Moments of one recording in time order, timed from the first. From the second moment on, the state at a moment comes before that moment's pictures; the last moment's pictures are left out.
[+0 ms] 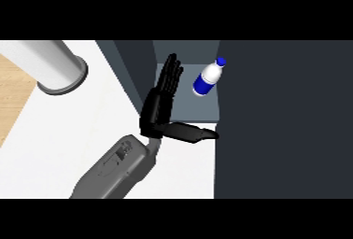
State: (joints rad) left arm -0.59 0.07 -0.55 -1.22 0.58 0.45 -0.40; right arm 0.90 -0.11 -0.15 -2.40 -0.30 0.58 -0.28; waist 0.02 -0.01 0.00
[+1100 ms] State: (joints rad) left arm -0.02 0.36 -0.59 -1.81 0.56 0.42 -0.41; right arm 0.88 -0.21 0.33 -2.43 -0.18 0.68 -0.09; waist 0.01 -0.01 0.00
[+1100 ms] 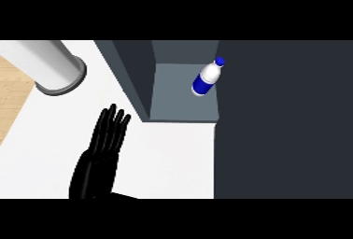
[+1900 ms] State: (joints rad) left arm 0.17 0.49 -0.46 -1.93 0.64 0.32 -0.47; right arm 0.63 -0.13 0.59 -2.48 0.05 0.53 0.19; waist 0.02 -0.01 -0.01
